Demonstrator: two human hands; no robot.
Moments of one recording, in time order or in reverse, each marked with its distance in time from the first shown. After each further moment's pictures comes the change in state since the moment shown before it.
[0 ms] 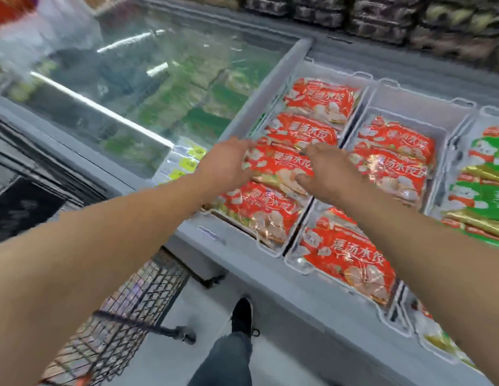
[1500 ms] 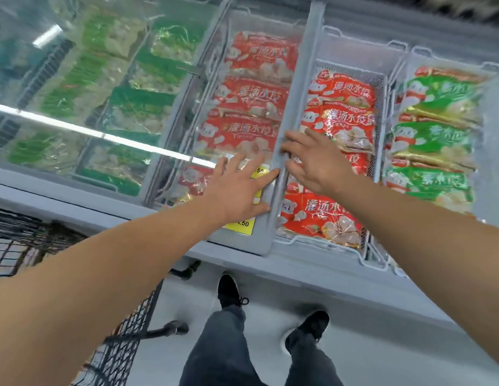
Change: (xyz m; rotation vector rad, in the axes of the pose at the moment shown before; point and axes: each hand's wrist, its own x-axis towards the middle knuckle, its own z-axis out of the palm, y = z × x) left_hand -0.006 0.022 0.087 0.243 -0.235 0.442; right_hand -0.020 0.021 0.039 -0.125 0.001 0.009
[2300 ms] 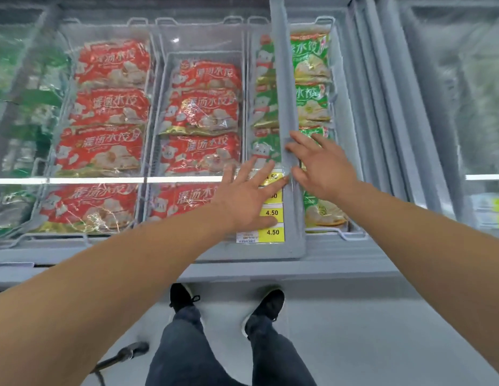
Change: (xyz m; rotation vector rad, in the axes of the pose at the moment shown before) left_hand 0.108 0.341 -0.007 0.119 -0.128 0.314; right_hand -0.259 0.267 0.034 0.140 -0.020 0.418
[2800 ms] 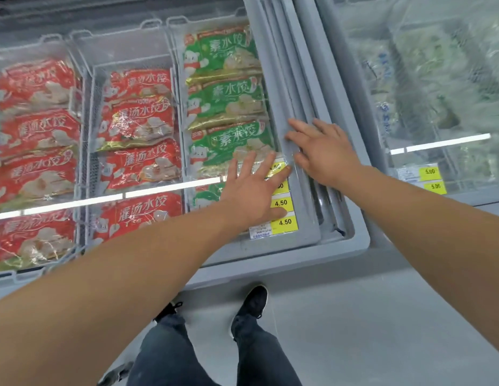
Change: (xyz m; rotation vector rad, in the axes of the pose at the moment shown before) left_hand 0.086 0.135 -0.021 0.012 0.048 0.025; right_hand -0.054 0.139 -0.010 0.008 0.067 0.124
